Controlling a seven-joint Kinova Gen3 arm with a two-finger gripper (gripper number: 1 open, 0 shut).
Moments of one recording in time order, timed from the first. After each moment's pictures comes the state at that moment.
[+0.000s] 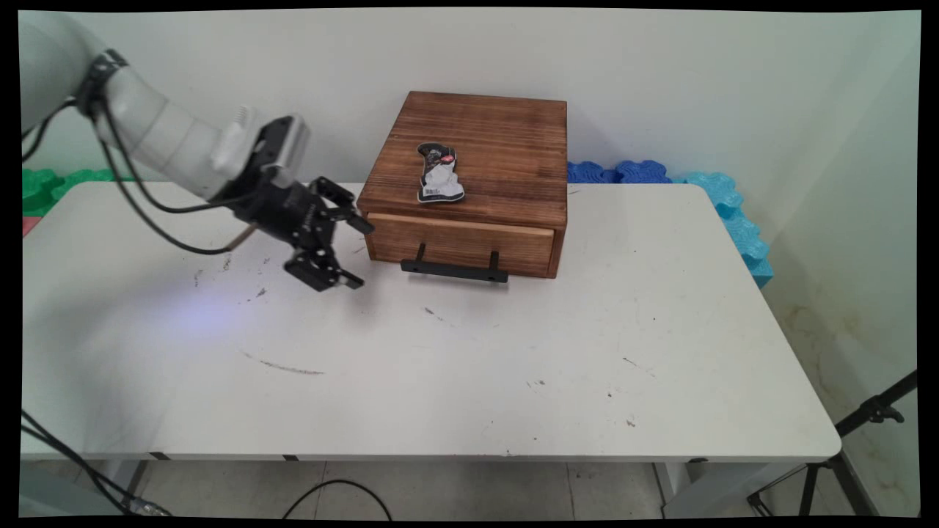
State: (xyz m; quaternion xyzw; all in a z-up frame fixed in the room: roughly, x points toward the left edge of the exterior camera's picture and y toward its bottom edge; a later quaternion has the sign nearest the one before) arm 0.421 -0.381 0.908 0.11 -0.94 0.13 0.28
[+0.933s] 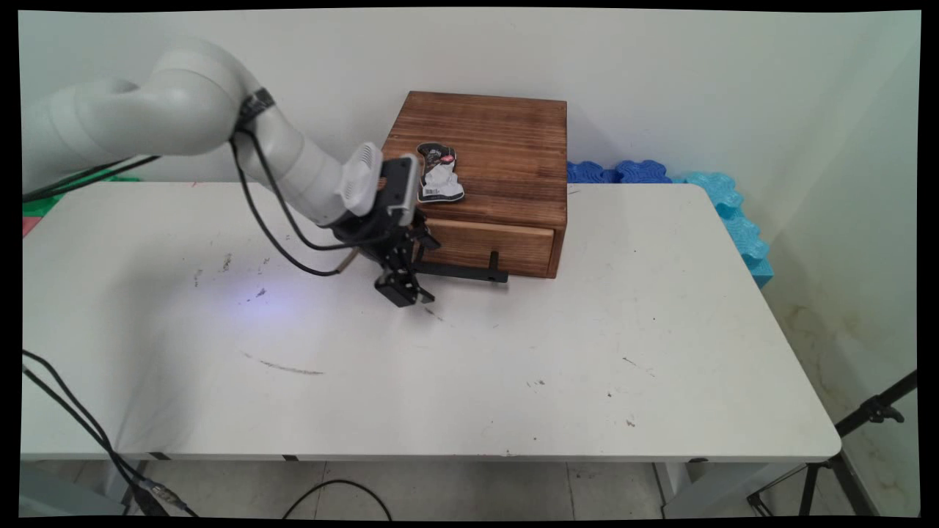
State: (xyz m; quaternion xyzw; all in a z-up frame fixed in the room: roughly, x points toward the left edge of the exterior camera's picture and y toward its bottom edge) arm 0.317 -0.426 0.865 0.10 -0.96 0.15 0.22
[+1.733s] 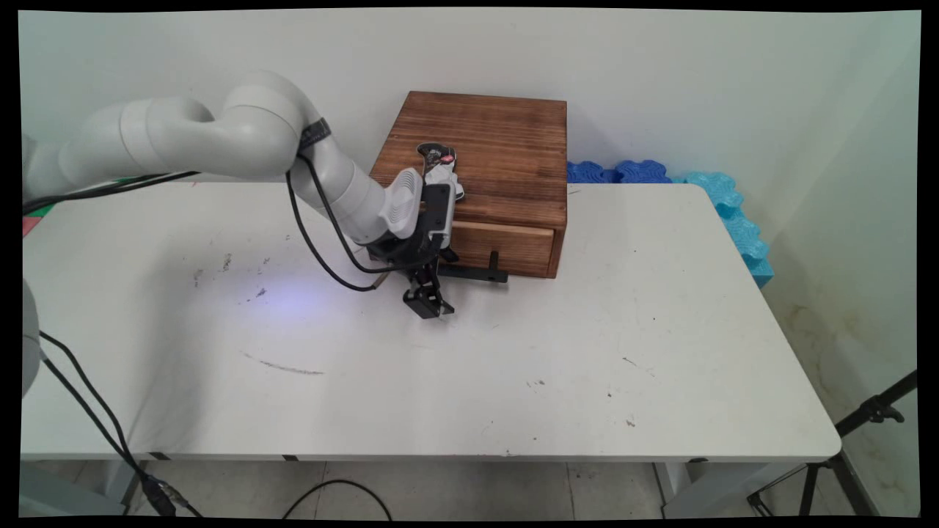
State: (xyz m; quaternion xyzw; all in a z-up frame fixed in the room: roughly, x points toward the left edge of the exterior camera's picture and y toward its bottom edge) arm 0.279 -0.444 0.832 0.10 -0.97 0.15 0.19
